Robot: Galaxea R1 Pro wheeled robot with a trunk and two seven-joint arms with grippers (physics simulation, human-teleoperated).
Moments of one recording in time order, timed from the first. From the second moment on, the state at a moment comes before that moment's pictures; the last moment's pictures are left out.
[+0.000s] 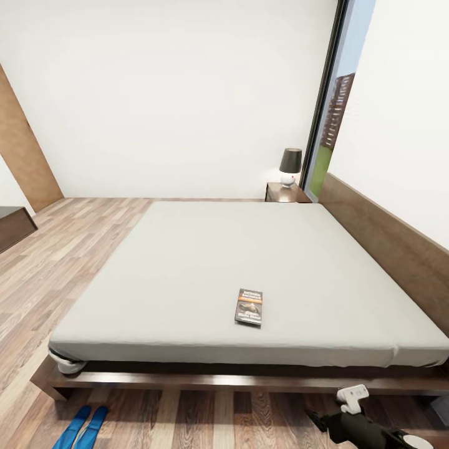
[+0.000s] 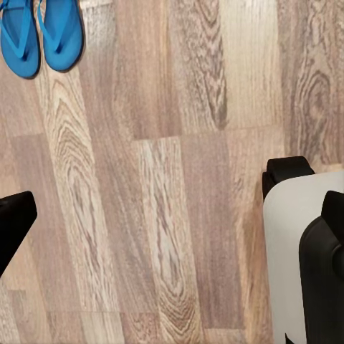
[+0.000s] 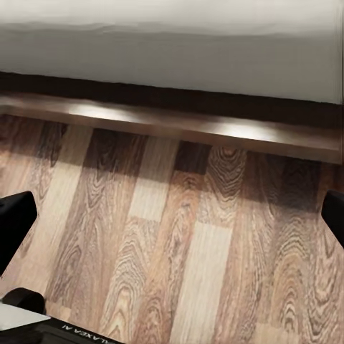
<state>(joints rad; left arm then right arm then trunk) -0.20 0.22 -0.44 -0.09 0.32 -0.19 -0.01 0.04 -0.15 -0.18 -1.41 0.03 0.53 0.58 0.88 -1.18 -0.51</state>
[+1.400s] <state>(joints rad) -0.20 0.22 -0.45 -0.09 0.32 -0.19 -0.01 0.04 -0.15 -0.21 -0.82 0.03 0.25 0.57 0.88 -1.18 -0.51</state>
